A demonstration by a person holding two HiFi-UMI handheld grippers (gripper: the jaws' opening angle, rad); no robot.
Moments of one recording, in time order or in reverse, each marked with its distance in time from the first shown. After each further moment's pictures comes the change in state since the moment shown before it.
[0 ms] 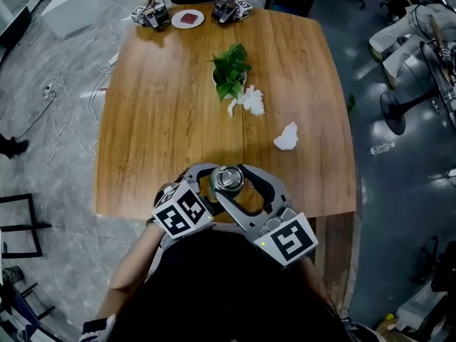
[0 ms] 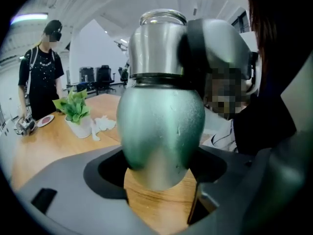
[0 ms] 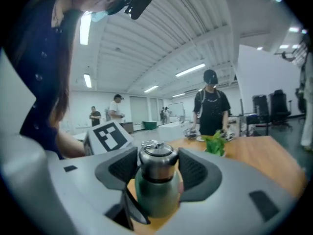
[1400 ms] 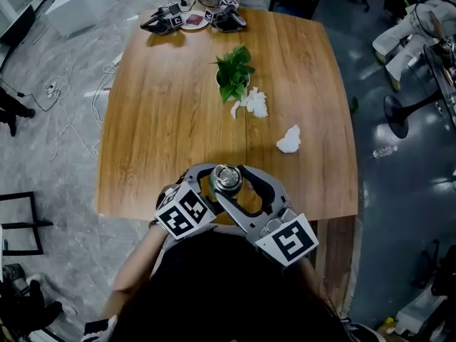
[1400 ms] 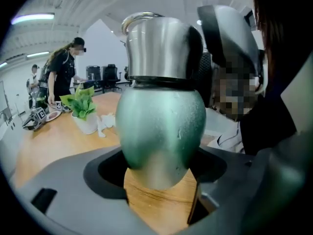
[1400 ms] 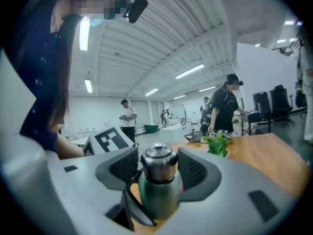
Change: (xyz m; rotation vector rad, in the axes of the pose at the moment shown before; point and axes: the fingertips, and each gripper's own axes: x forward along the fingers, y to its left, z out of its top) left arm 0.000 0.011 -0.005 -0.047 0.011 0.065; right arm 0.004 0.001 0.003 0.027 -0.034 0.015
